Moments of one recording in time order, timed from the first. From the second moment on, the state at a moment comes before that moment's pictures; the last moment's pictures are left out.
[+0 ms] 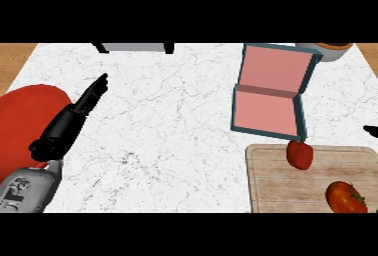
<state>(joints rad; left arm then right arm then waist) -0.24 0.40 -0.14 -1.49 0.02 -0.08 -0.11 -0.08 -1.05 0.11 -1.82 -0.43 0.36 1.05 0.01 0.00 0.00</state>
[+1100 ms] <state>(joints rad) -0.24 0.33 -0.07 -1.47 -0.05 -0.13 -0.11 -0.03 -0.89 0.19 -1.73 -0.23 0.39 0.99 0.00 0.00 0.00</state>
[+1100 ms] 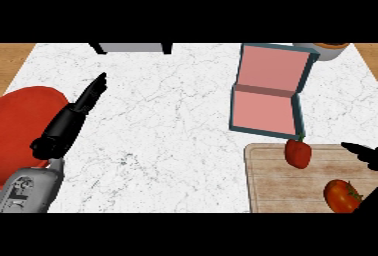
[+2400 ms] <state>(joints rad) -0.20 0.28 -0.02 -1.55 -0.10 -0.18 -0.07 0.06 -0.74 0.17 -1.65 0.20 0.40 0.73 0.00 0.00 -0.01</state>
